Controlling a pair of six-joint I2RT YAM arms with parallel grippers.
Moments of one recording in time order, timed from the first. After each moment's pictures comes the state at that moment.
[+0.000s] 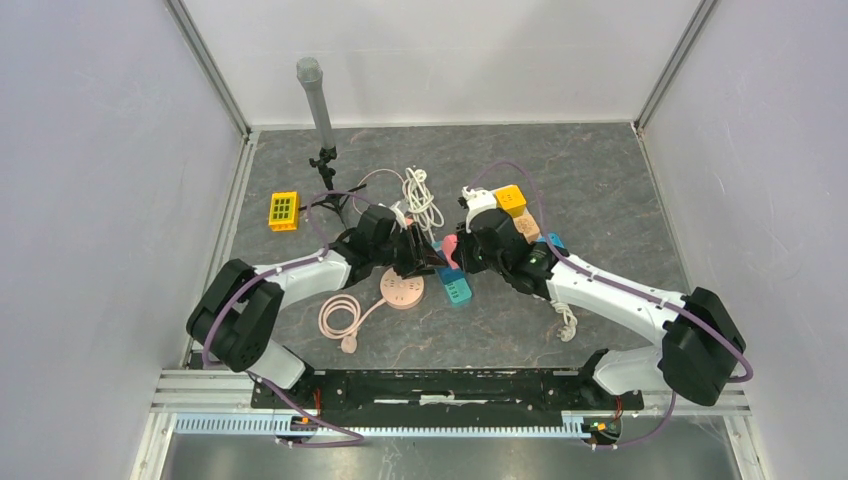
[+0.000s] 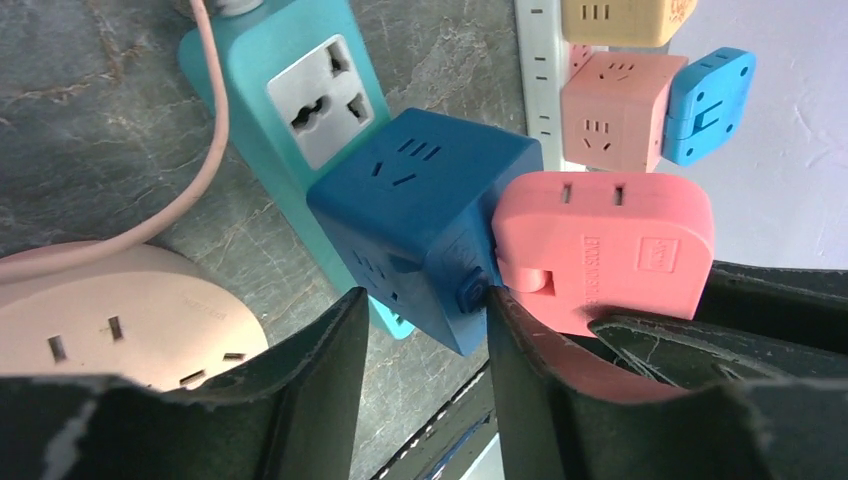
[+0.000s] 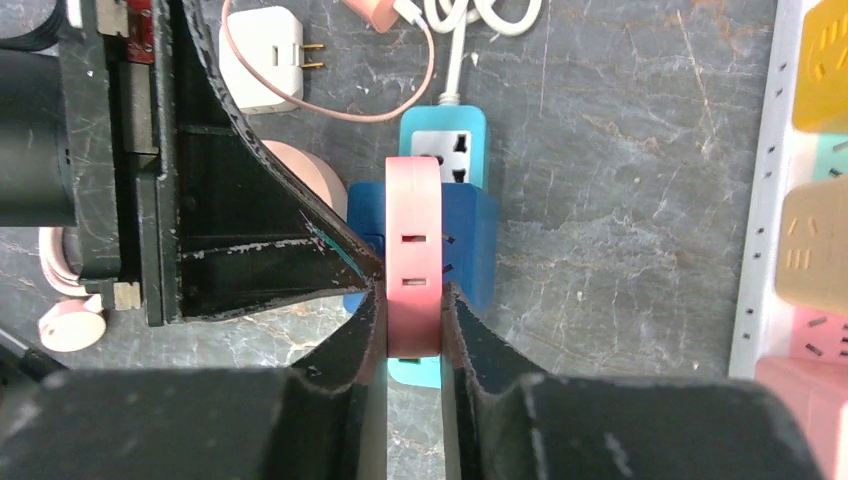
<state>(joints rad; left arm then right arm) -0.60 1.52 0.74 0.10 0.39 -0.92 0.83 1.33 0.89 -0.23 0.19 0.40</state>
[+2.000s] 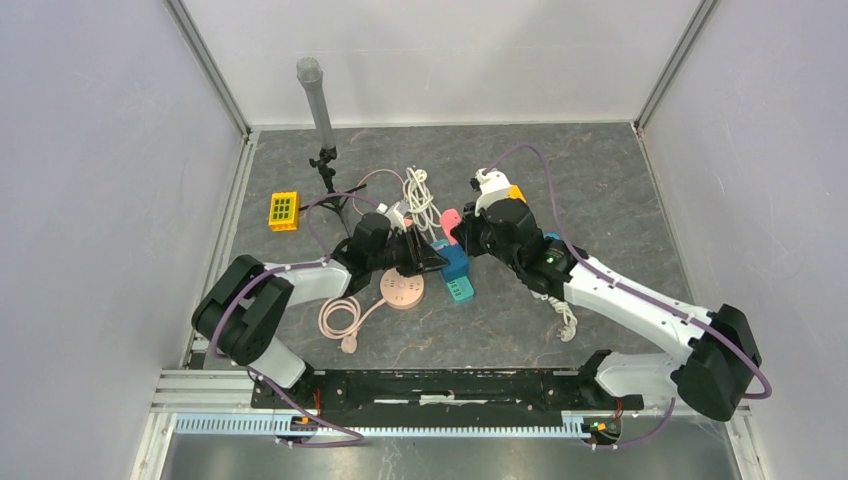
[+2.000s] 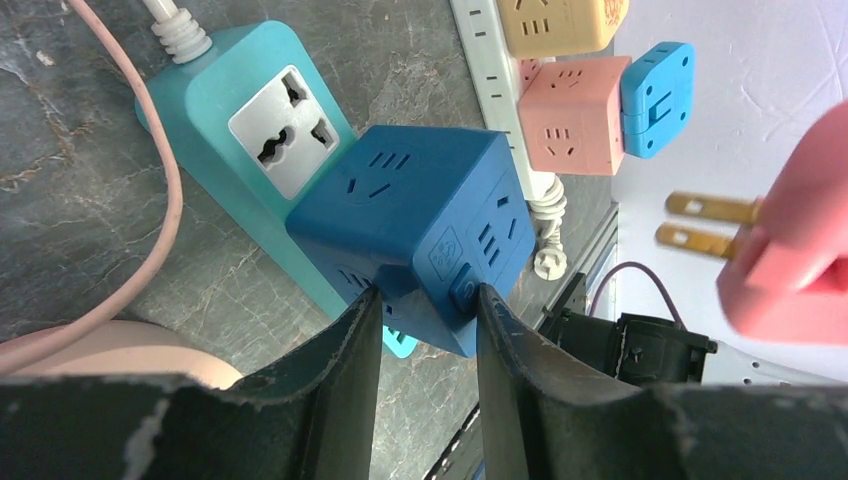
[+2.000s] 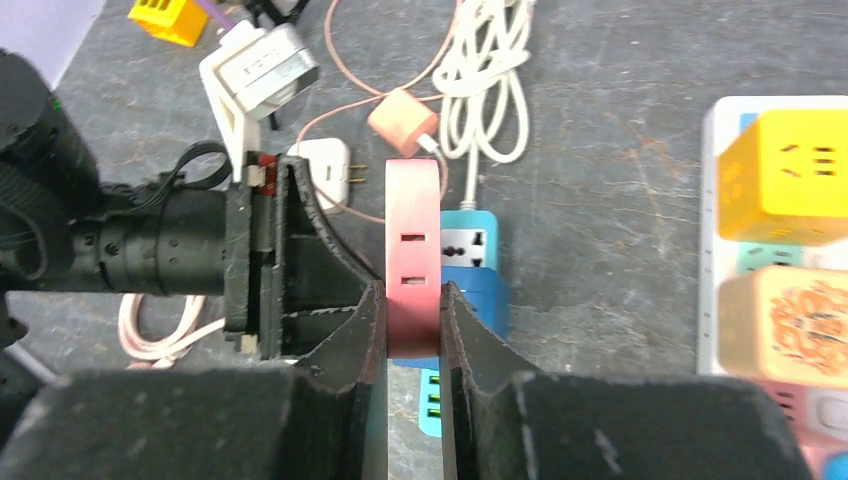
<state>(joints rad) -0.59 1.59 0.62 0.41 0.42 -0.90 0.82 1.24 0.91 -0.10 0.19 0.36</state>
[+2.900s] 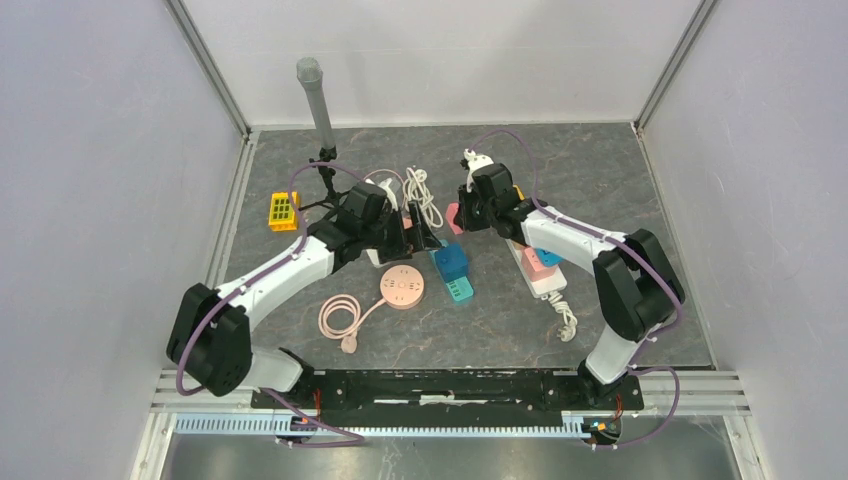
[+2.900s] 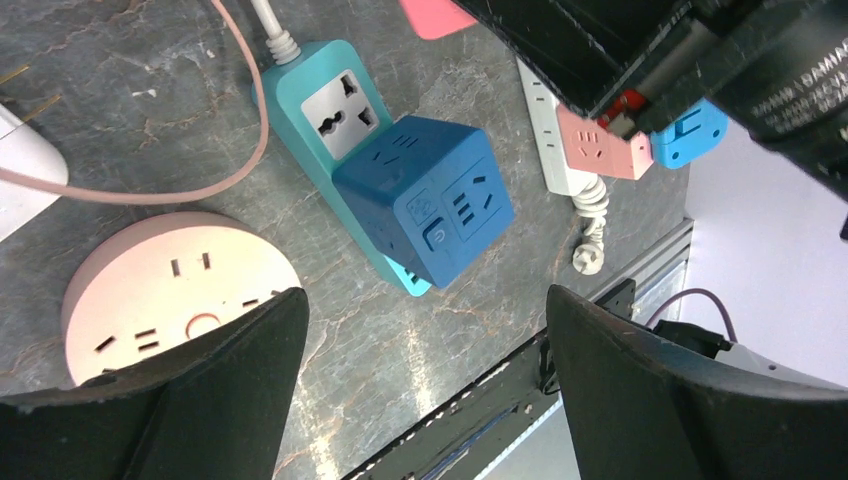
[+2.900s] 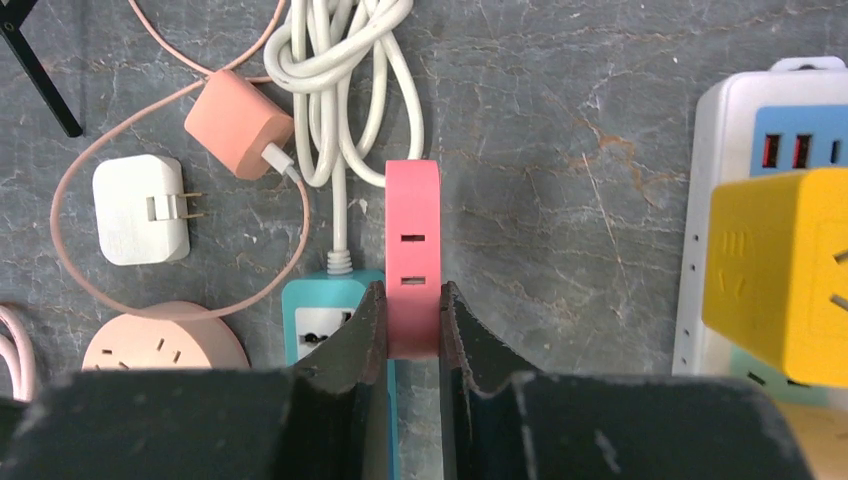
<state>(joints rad) -0.57 1.40 0.95 -0.29 0.30 -0.76 0.58 1.71 1.13 -0.13 0.01 0.30</state>
